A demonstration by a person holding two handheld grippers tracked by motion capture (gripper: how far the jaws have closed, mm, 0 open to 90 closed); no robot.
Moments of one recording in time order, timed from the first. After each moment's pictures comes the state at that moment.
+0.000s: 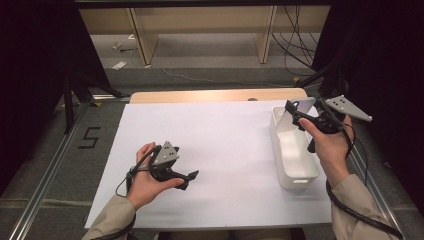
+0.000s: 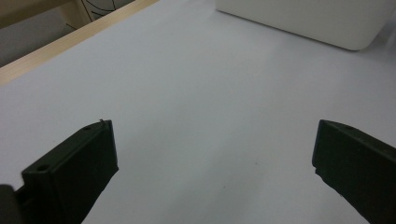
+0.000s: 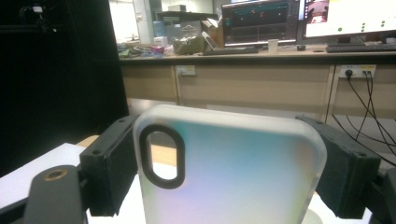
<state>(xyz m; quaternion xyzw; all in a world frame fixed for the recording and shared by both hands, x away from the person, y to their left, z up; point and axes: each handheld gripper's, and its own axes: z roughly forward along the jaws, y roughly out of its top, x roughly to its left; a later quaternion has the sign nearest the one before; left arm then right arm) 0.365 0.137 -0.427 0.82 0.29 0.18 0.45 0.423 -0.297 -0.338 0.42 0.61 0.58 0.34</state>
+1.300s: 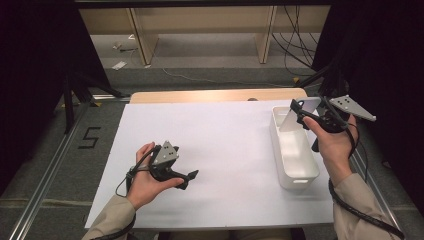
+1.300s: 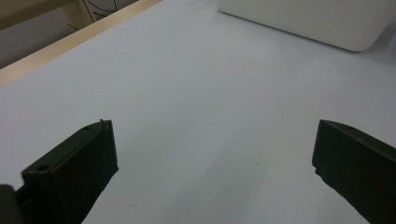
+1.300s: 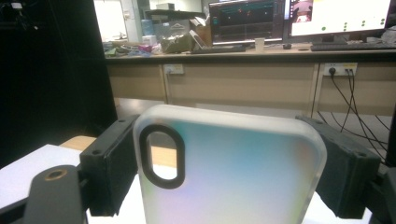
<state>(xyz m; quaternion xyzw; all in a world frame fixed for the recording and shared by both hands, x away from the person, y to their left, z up) 0.365 0.137 -0.427 0.82 0.30 0.18 0.45 0.427 -0.309 -0.340 0.44 0.60 0.57 0.35</state>
